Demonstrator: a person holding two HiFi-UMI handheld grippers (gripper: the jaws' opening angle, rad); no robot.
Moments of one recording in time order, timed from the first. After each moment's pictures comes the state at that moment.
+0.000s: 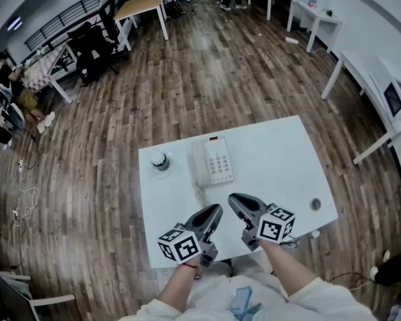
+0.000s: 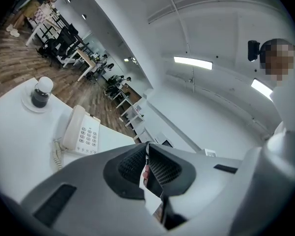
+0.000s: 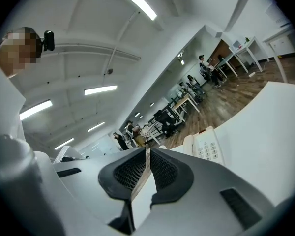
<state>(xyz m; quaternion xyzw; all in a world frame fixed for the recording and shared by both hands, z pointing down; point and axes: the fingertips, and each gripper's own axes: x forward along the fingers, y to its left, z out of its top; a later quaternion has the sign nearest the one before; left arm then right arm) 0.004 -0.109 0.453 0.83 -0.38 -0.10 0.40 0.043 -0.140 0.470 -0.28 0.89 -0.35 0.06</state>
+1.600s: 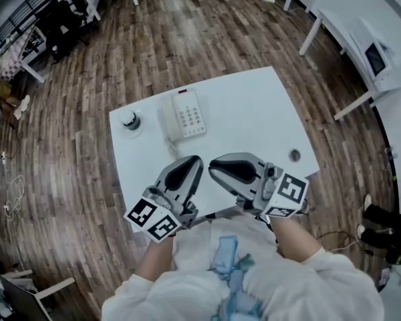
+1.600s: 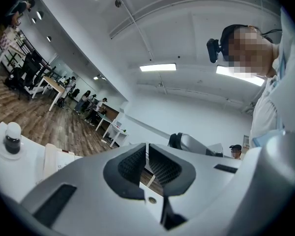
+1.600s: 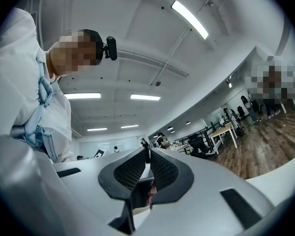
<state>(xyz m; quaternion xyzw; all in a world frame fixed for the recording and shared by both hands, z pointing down) 0.033 -0.079 0.342 0.90 -0.34 -0.13 0.22 0.061 -0.054 0.313 -0.14 0.97 -0.13 0.13</state>
